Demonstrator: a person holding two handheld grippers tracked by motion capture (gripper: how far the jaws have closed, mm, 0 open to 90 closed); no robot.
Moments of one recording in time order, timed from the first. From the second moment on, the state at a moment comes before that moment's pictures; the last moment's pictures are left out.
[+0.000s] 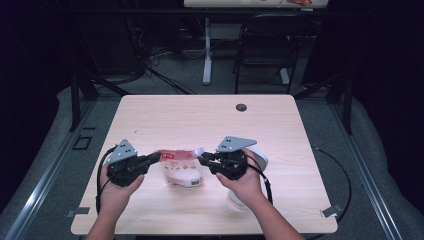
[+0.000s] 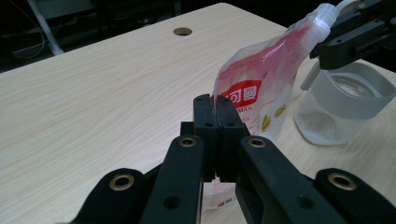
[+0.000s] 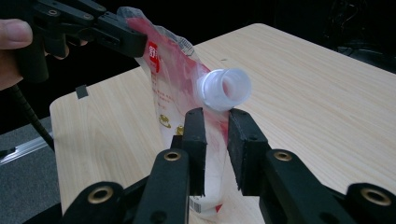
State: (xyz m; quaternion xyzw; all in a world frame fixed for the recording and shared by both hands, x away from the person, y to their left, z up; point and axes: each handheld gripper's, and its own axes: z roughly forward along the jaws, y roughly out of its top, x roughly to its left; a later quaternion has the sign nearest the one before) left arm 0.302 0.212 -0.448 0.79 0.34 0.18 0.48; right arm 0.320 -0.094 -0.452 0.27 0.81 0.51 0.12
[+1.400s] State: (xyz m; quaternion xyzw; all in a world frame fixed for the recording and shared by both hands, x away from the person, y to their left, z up) left arm 0.285 0.182 -0.447 0.81 0.28 0.13 0.50; right arm 0.285 -0.140 -0.446 0.27 0.82 0.49 0.12
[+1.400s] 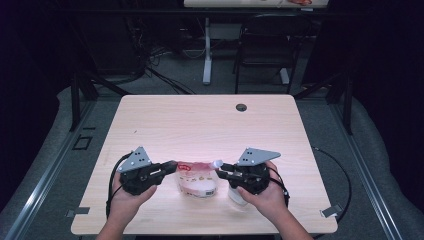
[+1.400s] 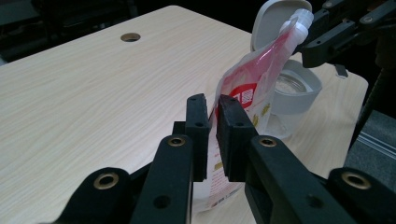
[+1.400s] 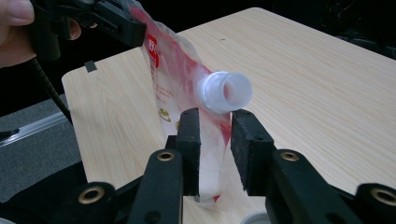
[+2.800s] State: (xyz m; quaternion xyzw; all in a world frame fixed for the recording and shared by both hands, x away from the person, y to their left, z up) left arm 0.286 0.214 -0.435 0.81 0.32 0.10 0.49; right arm 0.294 -0.110 -0.391 0.21 0.86 0.45 0.14
